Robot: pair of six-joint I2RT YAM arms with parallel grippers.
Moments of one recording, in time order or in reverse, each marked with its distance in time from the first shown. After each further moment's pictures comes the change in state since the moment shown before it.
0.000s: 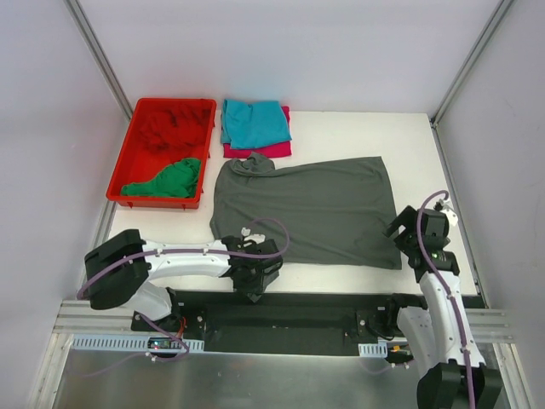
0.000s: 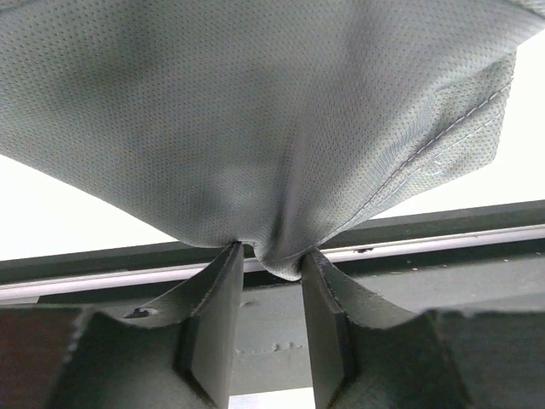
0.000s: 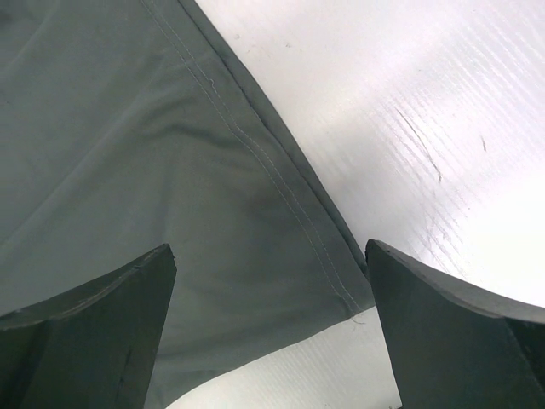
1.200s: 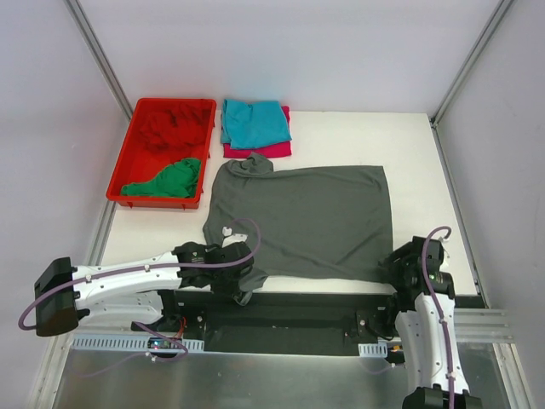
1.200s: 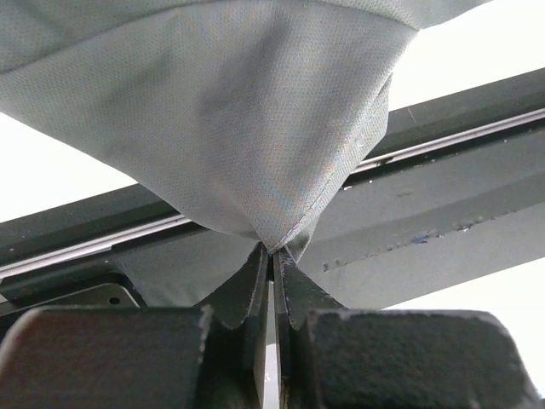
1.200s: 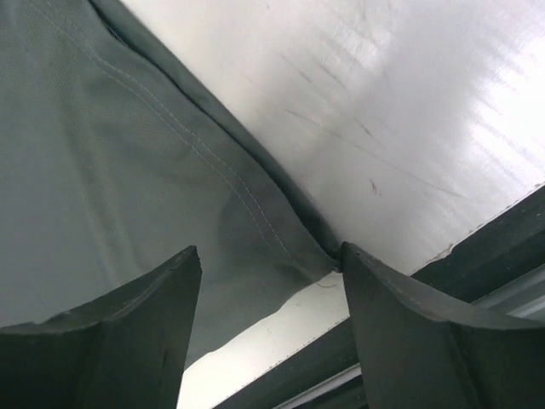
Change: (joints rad) left arm -0.006 -0.425 -0.125 -0.133 0.013 0.100; right arm -0.068 -0.229 -0.151 -0.338 -0.137 0.266
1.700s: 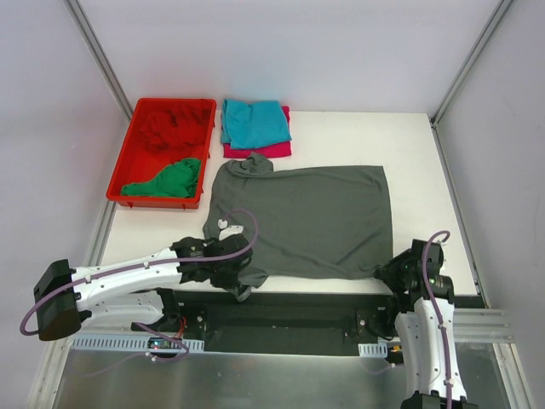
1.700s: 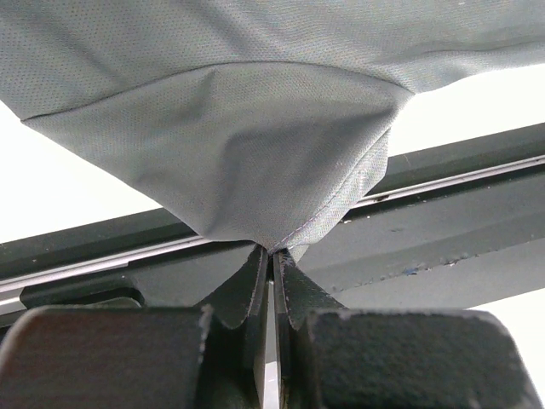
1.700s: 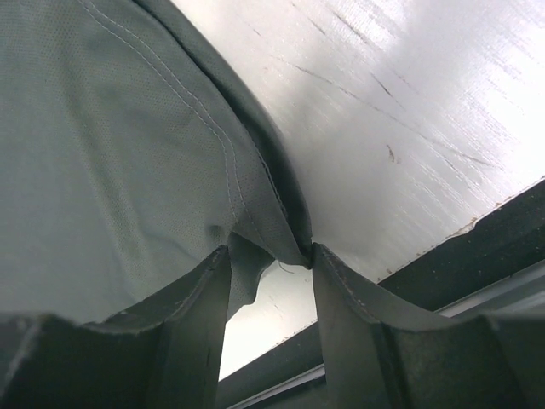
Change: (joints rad) left arm 0.069 0.012 0.031 -0.002 -0.052 0.011; right arm 0.000 -0.053 -0.009 -0.050 -0.084 0.021
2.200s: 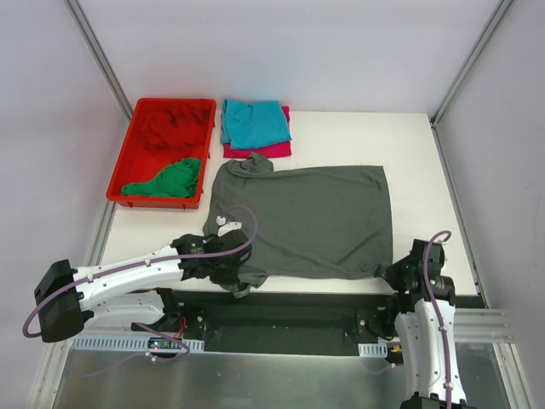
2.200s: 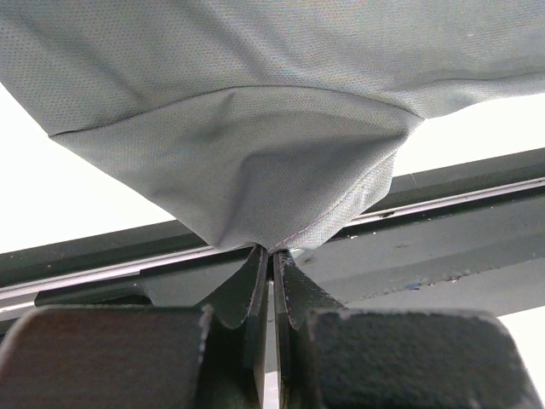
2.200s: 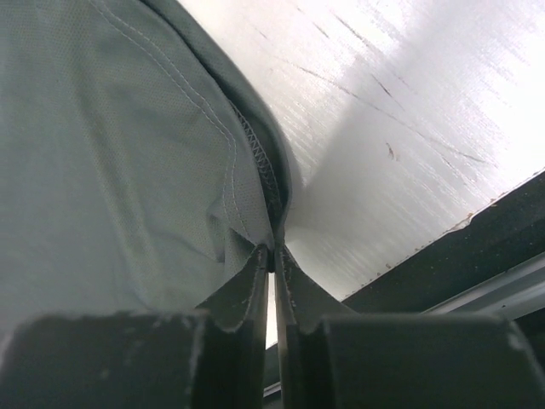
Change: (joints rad) left arm 0.045 0.016 0.011 0.000 -0.013 0.026; right arm 0.000 -0.019 0.019 -0.027 0.011 -0.007
